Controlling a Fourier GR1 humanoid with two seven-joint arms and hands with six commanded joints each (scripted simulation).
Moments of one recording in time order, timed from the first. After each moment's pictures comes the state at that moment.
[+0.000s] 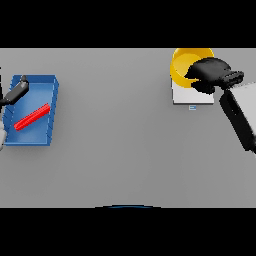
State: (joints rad) left arm -0.41 0.60 -0.12 -1.23 -0.29 0.13 0.49; right arm -0.86 -0.55 0.43 -0.89 0.79 0.40 -0.17
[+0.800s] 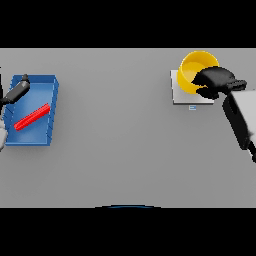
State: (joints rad) left arm -0.42 0.60 -0.13 -1.22 -0.31 0.13 0.51; right arm -0.88 -0.49 0.40 -0.59 0.80 0.25 -0.27
